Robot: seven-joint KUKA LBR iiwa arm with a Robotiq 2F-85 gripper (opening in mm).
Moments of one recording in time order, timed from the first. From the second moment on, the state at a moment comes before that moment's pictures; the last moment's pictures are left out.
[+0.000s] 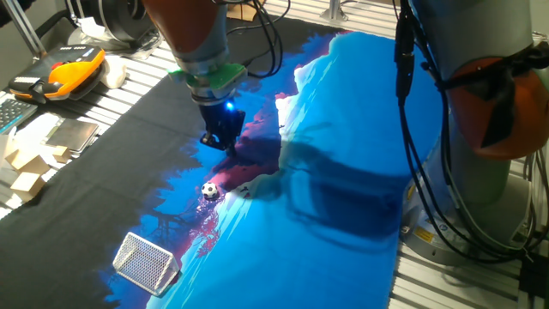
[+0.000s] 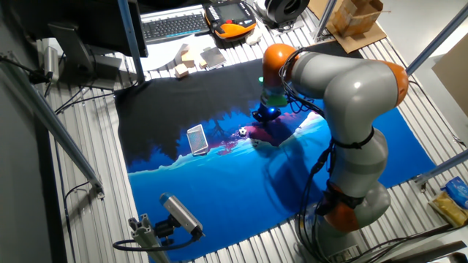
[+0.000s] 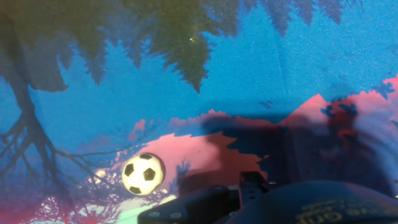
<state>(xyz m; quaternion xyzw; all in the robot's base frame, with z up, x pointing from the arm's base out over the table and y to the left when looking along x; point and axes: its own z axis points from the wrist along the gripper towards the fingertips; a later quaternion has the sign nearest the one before) 0.479 0.070 0.073 -0.08 -0.99 -0.01 0.06</state>
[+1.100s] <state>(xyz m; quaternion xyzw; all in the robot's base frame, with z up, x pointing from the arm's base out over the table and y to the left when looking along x) 0.483 0.087 0.061 -0.08 -0.99 -0.03 0.08</state>
